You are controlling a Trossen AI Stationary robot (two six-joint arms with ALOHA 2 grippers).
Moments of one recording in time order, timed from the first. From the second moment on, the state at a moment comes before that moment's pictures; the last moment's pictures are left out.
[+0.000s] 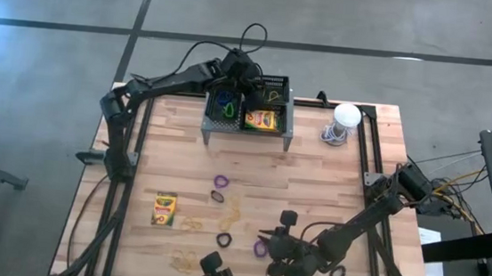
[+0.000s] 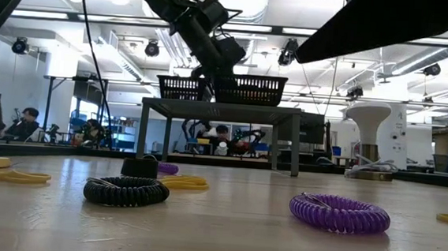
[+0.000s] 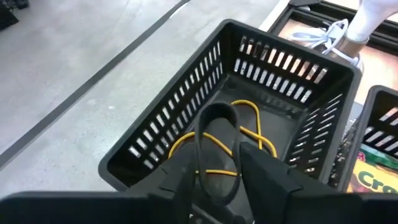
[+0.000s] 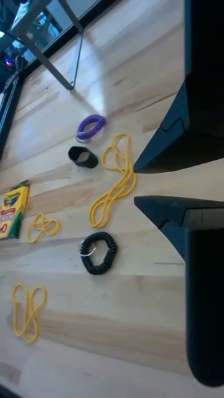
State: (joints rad) left arm 0.57 1.91 1.64 -0.43 -0.04 0.02; right arm 0.72 1.85 1.14 -0.18 0.87 0.43
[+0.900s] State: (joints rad) left arm 0.18 1.63 1.65 -0.67 -0.02 0.00; right arm 0.71 1.85 0.98 0.15 0.86 0.41
